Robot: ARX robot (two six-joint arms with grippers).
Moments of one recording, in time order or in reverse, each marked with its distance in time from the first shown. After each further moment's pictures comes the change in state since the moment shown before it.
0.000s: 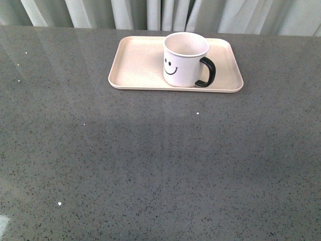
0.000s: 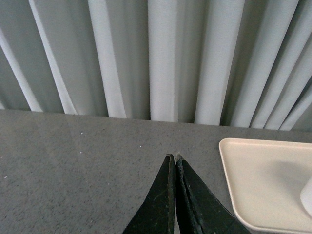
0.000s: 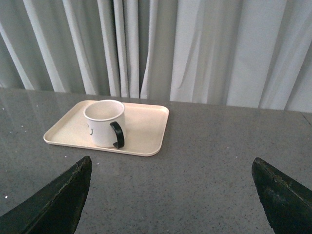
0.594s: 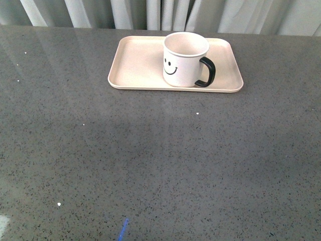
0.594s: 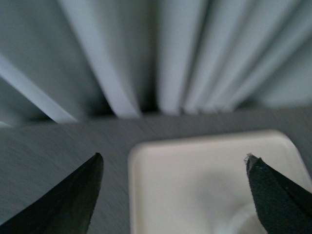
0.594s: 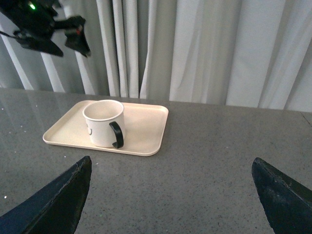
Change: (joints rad) left arm -0.228 0.737 1.474 -1.102 -0.115 -0.061; right arm 0.000 0.000 0.000 0.000 -0.002 0.000
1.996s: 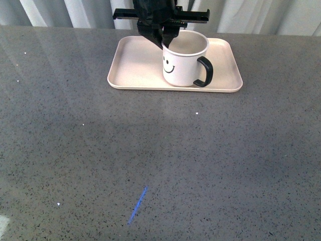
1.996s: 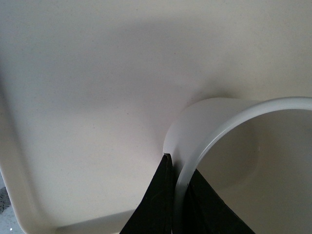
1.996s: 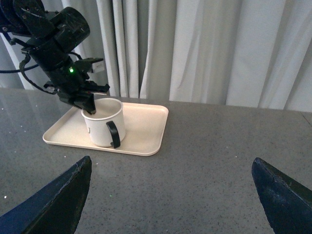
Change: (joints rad) left arm -0.089 0.726 1.015 -0.993 0.274 -0.109; right arm 0.000 0.000 0.000 0.000 0.002 0.000
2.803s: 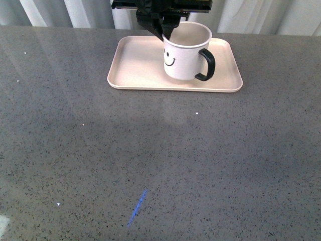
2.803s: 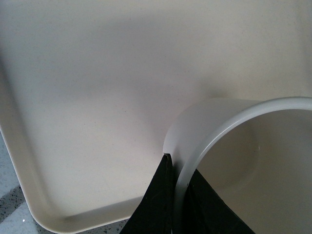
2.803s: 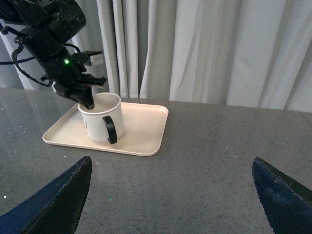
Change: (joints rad) left arm 0.002 -0.054 -0.039 -0.001 0.023 0.036; right arm 0.000 0.000 0.000 0.000 0.000 0.000
